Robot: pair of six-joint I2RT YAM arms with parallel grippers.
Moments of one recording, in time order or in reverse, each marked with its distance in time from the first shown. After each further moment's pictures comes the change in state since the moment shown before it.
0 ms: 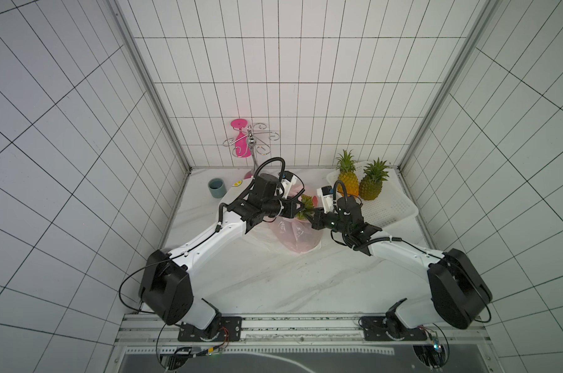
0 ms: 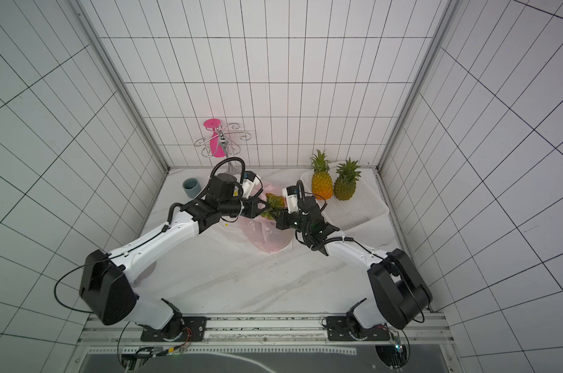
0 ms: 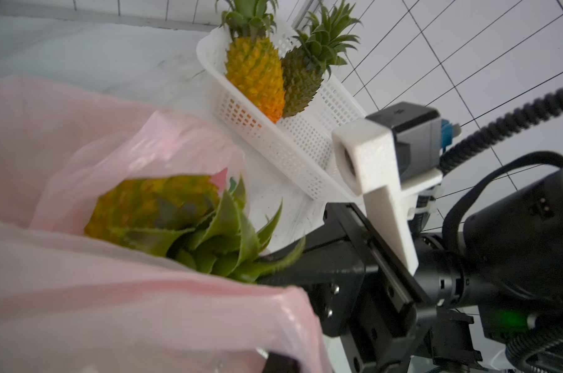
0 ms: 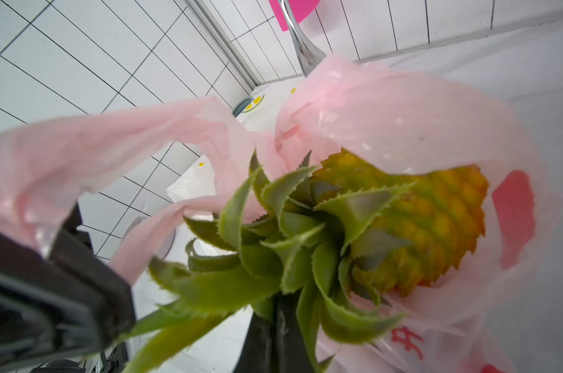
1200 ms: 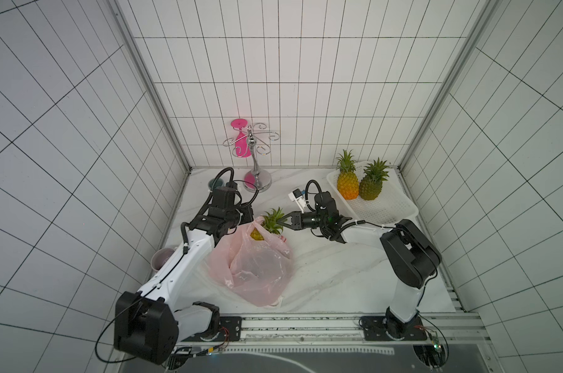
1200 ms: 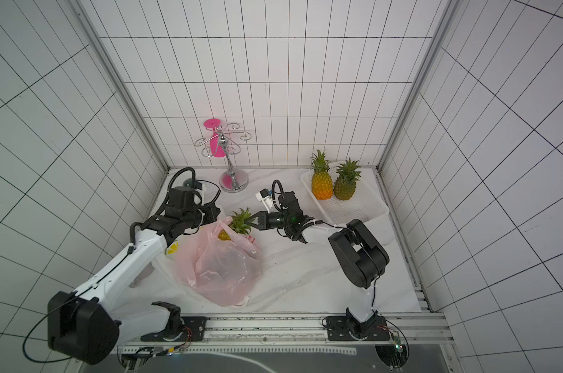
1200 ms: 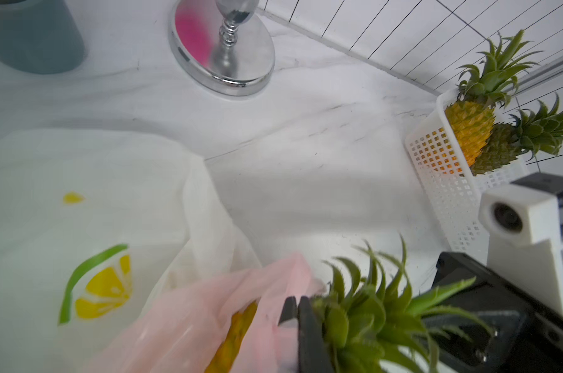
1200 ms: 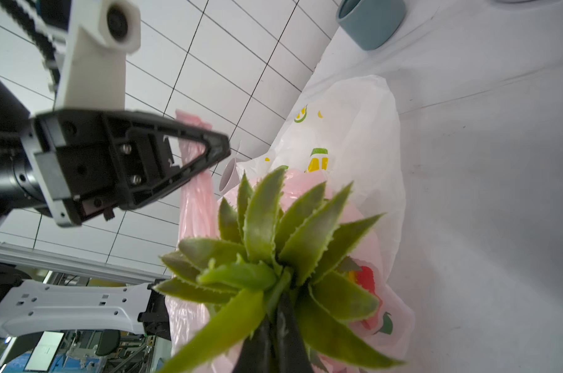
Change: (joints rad) left arm 0.321 -0.177 -0.164 -0.163 -0.249 -0.041; right arm 0.074 0.343 0.206 0.173 -0.478 0.185
